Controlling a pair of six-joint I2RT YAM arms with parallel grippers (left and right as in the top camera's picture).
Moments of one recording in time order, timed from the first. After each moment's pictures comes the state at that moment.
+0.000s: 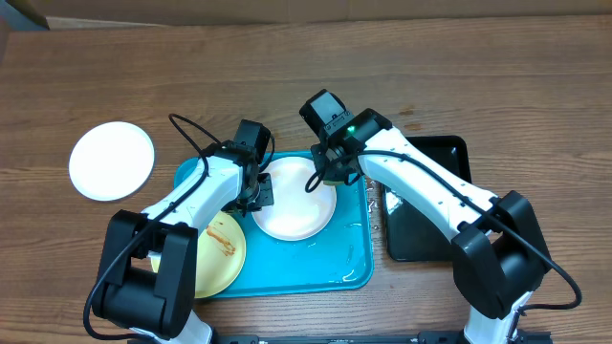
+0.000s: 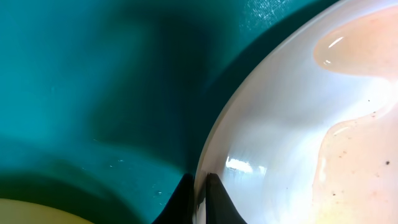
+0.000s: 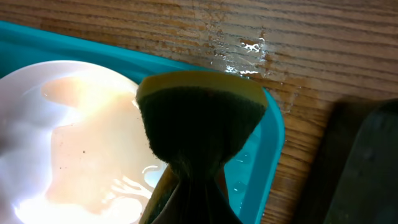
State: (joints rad) left arm -0.28 1.77 1.03 -0.77 -0.06 -0.43; right arm 0.66 1.94 1.55 -0.92 0.10 0.38
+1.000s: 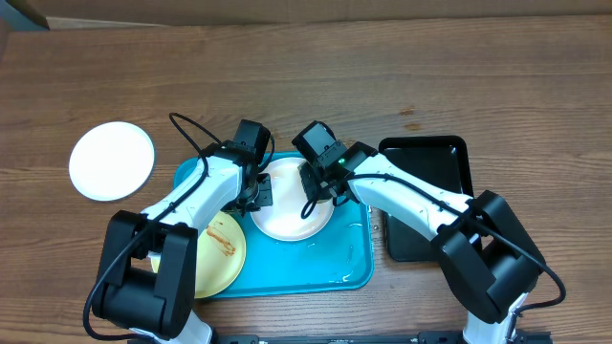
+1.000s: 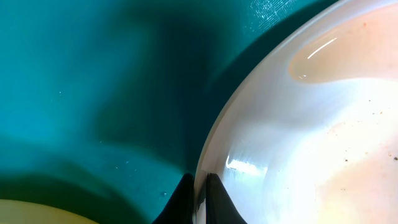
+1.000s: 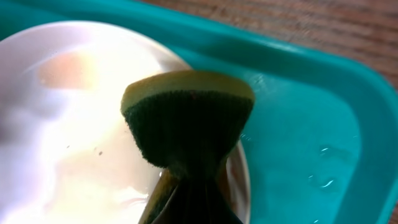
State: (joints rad) left arm -0.28 1.77 1.03 -0.77 -0.07 -0.41; right arm 0.72 1.94 1.32 -0.60 0.05 0.41
